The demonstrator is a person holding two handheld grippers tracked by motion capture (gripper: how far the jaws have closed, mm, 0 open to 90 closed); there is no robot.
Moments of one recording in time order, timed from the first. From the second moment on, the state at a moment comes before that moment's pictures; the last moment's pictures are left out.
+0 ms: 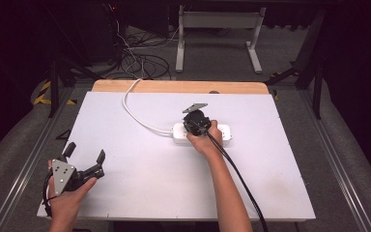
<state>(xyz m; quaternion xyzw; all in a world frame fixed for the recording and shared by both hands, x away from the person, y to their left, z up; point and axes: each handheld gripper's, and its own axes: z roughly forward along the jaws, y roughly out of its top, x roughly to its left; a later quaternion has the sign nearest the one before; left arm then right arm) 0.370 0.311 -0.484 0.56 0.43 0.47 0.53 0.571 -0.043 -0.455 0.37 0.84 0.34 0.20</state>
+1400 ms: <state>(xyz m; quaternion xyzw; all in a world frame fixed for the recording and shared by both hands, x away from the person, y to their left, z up) 0.370 0.311 -0.484 0.56 0.43 0.47 0.52 0.572 -0.039 -0.455 0.39 0.84 0.32 0.19</state>
